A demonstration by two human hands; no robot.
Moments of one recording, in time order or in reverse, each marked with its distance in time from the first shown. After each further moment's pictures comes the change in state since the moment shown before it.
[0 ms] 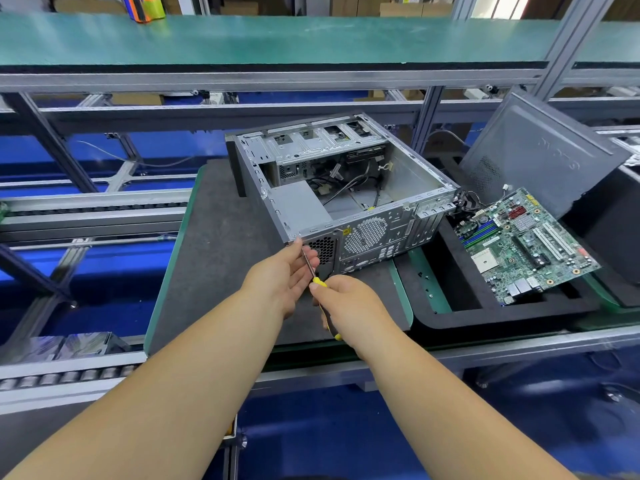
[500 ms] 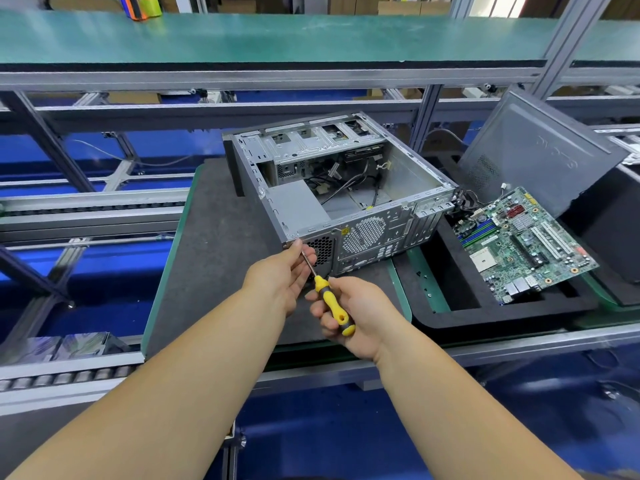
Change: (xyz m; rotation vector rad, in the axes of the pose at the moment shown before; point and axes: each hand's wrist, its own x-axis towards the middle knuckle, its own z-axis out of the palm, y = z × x) left_hand 0.009 -0.004 0.002 -0.027 0.052 0.026; right_hand 0.003 -0.002 -0.009 0.805 -0.254 0.352
